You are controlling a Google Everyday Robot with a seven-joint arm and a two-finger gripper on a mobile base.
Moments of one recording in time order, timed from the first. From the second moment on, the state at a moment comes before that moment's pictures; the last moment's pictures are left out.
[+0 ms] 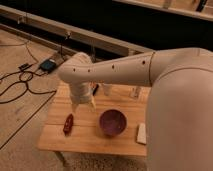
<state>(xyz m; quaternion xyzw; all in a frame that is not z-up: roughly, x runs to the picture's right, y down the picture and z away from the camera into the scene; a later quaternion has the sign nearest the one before) -0.105 0.103 0.703 -0.26 0.23 0.64 0.68</state>
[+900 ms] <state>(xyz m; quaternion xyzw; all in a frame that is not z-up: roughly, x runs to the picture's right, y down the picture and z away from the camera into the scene) -0.020 0.053 0.735 -0.24 0.22 0.67 0.67</state>
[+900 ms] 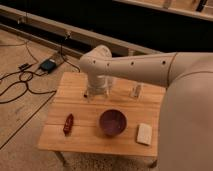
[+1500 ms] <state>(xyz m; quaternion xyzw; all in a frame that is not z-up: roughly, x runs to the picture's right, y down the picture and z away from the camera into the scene) 0.056 0.008 0.772 -0.21 0.23 0.68 0.66</state>
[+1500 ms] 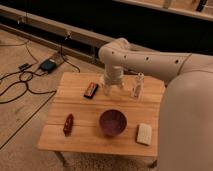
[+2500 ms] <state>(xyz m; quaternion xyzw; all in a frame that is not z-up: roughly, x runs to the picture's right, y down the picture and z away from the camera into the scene) 0.150 -0.057 0.834 -0.18 0.23 0.71 0.64</state>
